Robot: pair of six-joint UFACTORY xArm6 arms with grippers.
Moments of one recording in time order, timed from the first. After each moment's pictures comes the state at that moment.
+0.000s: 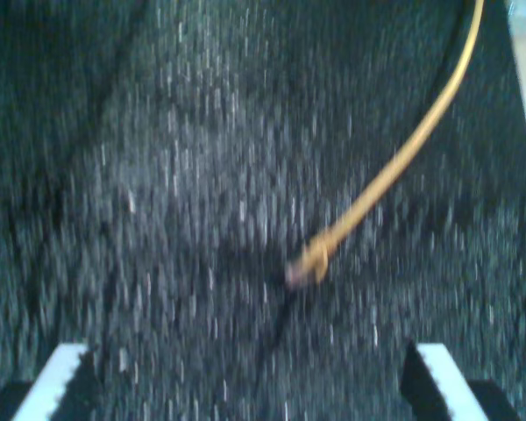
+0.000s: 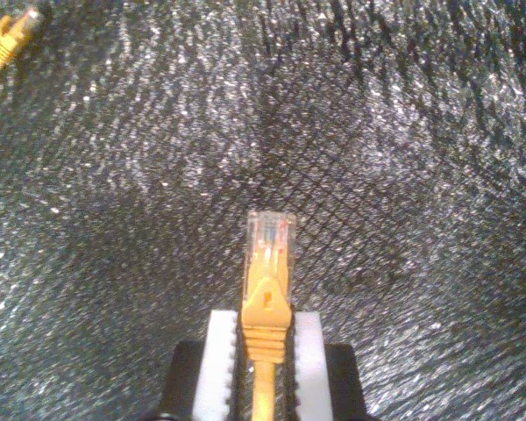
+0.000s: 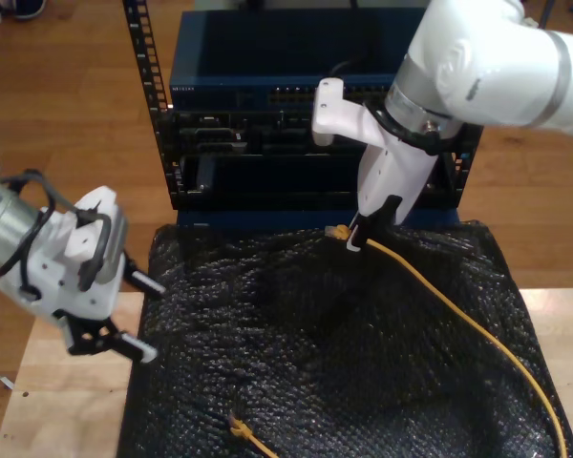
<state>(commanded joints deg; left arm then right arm) 15.8 -20.3 -43.6 -41.1 85.5 -248.8 17.2 -4.6 -66.0 18.1 70.6 -70.7</state>
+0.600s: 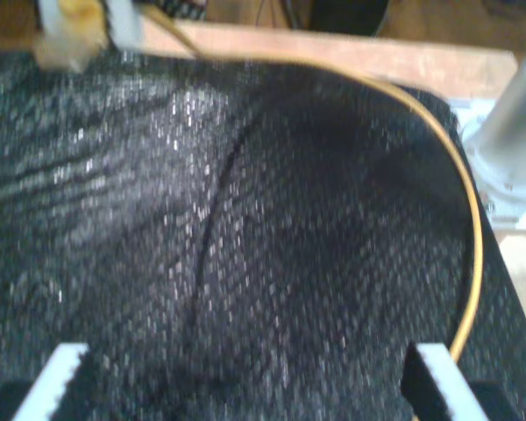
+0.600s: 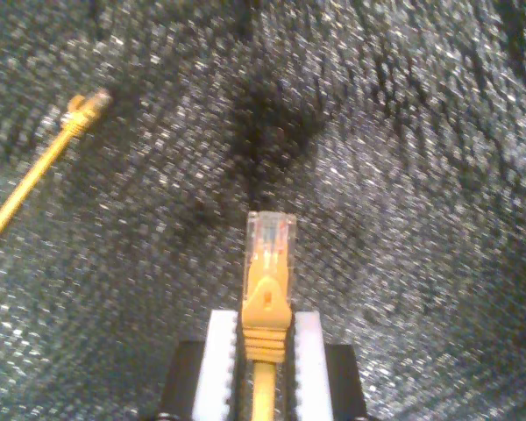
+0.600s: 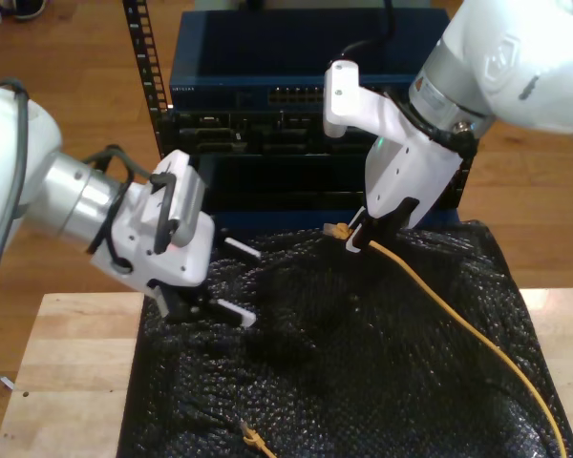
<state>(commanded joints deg) 5.1 -17.4 -44.6 -54.5 84.7 -249.1 17.1 -12.6 -63.5 23.7 73.1 -73.0</state>
